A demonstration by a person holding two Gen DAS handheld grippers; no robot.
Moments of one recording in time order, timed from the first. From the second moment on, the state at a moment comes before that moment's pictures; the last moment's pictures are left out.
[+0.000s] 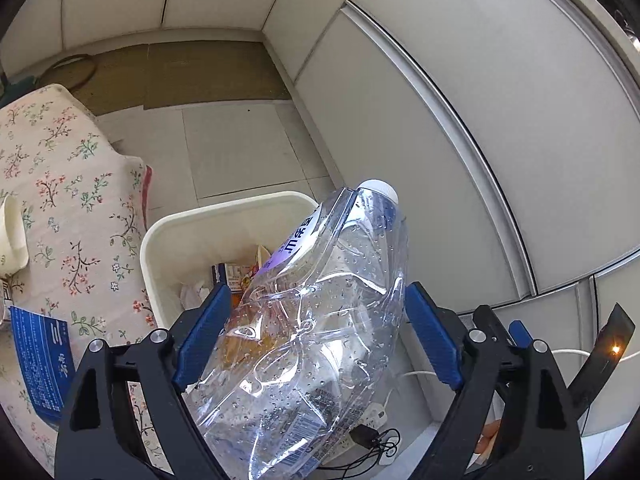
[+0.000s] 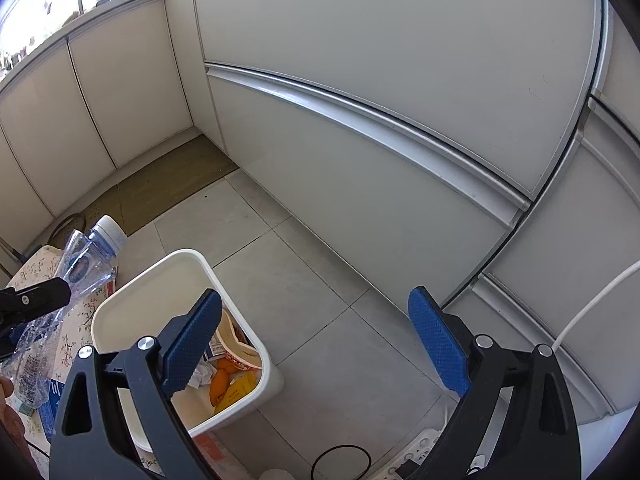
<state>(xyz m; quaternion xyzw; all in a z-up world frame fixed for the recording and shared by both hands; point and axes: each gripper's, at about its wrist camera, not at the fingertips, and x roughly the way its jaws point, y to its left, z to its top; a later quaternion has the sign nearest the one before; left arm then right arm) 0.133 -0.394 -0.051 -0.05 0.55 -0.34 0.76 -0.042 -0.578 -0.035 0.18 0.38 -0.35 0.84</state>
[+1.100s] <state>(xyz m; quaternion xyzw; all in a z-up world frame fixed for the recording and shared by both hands) 0.111 -0.263 -0.043 -0.01 0.48 -0.21 0.85 0.006 -0.459 -0.036 0.17 0.40 -0.24 0.87</state>
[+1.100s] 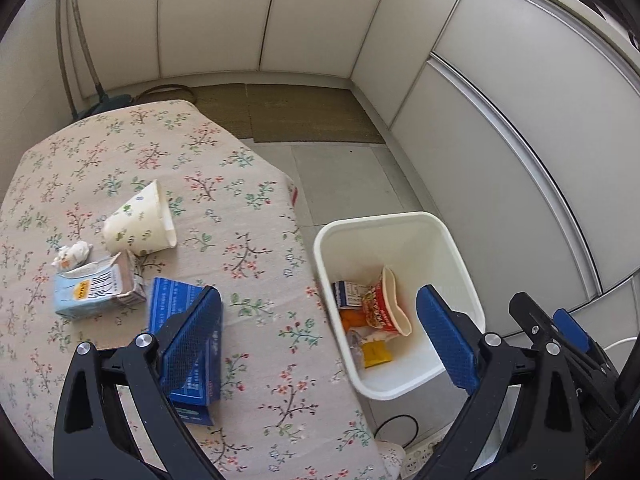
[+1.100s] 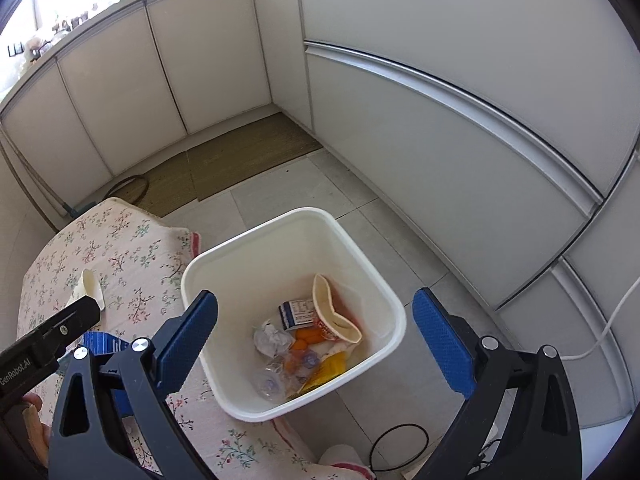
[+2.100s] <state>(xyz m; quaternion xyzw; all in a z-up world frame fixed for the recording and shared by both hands) 0.136 -0.028 -0.083 -0.09 0.53 -0.05 0.84 0.104 -0.235 -0.051 -0.01 0.44 -0.07 0.89</state>
